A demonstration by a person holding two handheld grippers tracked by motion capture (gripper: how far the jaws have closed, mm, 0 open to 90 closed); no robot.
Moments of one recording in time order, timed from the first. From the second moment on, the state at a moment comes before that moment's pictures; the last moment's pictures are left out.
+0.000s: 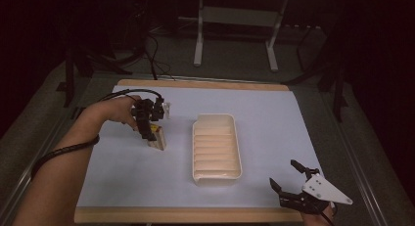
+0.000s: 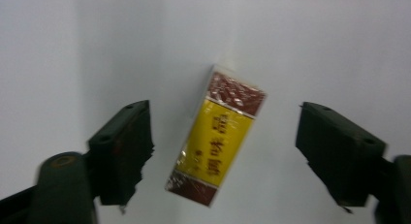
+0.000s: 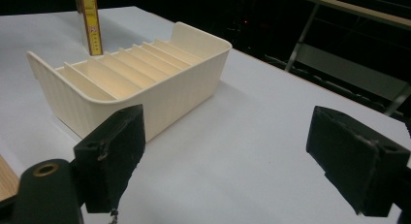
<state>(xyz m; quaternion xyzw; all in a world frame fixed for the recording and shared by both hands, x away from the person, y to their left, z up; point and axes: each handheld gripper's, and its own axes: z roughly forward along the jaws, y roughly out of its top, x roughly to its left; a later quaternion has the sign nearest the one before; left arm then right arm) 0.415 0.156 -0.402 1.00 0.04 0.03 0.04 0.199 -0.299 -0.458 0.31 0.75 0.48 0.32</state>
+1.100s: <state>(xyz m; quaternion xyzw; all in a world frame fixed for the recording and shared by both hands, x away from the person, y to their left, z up) 0.424 0.148 -0.407 1.00 0.06 0.00 0.04 0.199 -0.300 -0.458 0.30 0.76 0.48 0.32</state>
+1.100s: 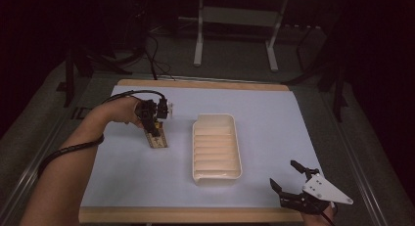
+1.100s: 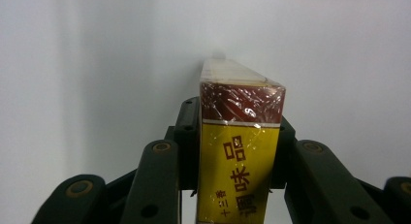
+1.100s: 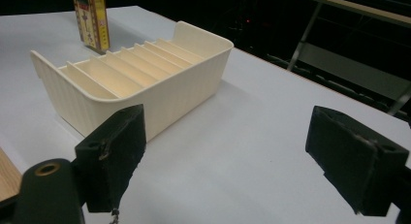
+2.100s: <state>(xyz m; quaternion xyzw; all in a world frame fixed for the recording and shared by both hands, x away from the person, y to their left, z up) 0.407 0.118 -0.351 0.99 0.09 -0.02 0.10 0.197 -0.298 -0.457 0.30 0.76 0.48 0.32</state>
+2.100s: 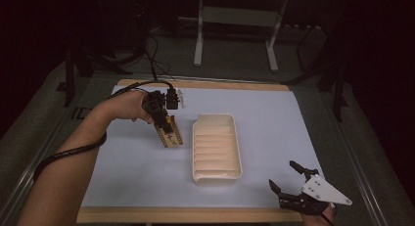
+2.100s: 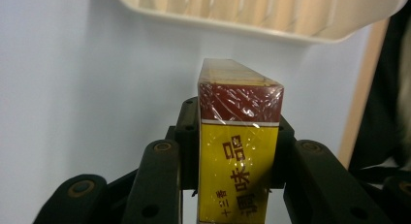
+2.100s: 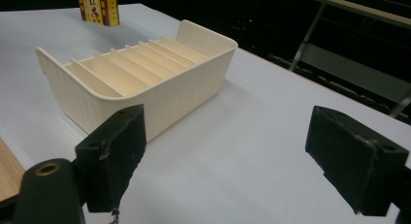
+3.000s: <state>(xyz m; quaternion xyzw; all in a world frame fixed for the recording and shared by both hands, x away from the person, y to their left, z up) 0.415 0.075 -0.326 0.98 0.05 0.02 0.20 0.198 -0.298 -0.458 0.30 0.76 0.48 0.32</state>
